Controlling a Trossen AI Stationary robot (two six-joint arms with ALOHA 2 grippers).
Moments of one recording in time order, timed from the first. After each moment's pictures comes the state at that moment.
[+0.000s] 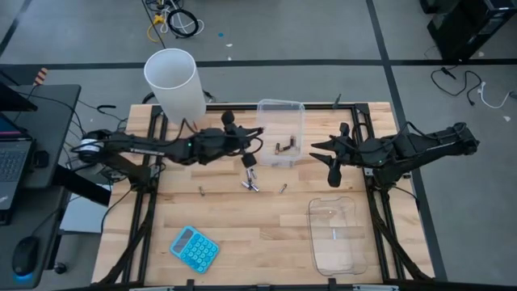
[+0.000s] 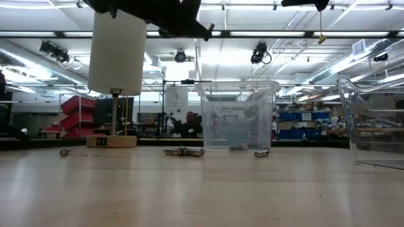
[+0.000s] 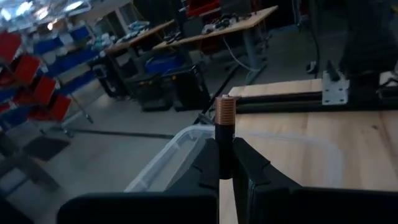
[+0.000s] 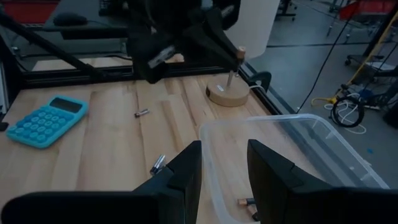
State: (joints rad) left arm 0.07 1.42 0.95 0.35 -0.48 0.25; right arm 0.25 0.89 0.96 -0.50 0.53 0.16
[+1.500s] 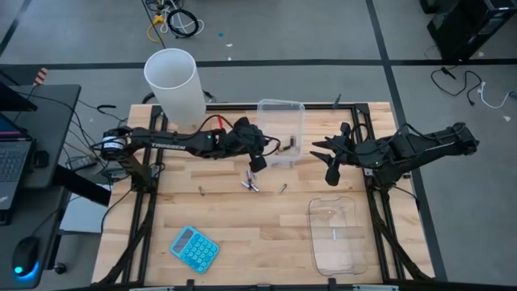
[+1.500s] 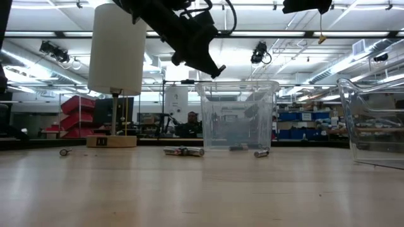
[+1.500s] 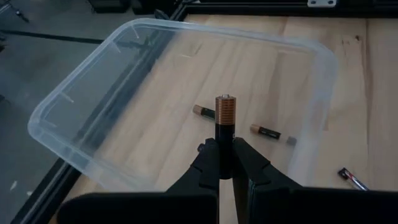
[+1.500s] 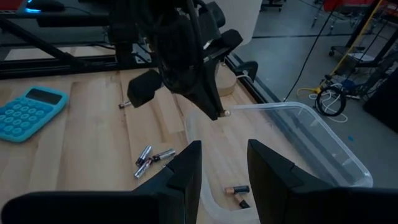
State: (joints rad) left arm 0.12 1.64 1.21 -0.16 -0.34 -0.01; right arm 0.25 0.90 0.96 -0.55 0.59 0.18
